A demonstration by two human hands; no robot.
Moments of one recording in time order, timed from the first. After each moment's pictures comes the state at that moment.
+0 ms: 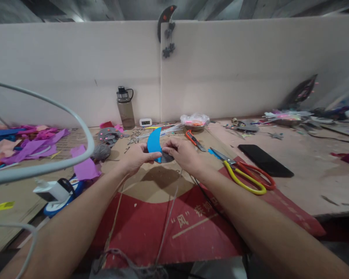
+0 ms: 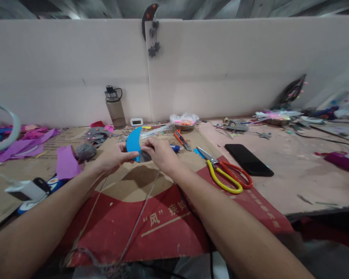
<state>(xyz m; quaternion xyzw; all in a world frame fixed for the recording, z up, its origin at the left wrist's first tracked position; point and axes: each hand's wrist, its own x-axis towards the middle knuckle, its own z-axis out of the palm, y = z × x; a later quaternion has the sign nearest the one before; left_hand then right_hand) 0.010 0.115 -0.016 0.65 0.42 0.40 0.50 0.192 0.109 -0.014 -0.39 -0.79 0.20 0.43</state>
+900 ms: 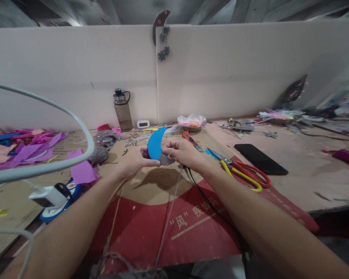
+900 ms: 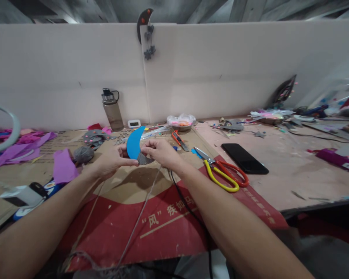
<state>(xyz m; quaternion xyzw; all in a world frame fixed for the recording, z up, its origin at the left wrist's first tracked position) 0.014 0.107 -0.008 0.66 0.38 0.37 0.53 0.200 0.115 -0.012 -0.36 -0.71 0.44 0.41</state>
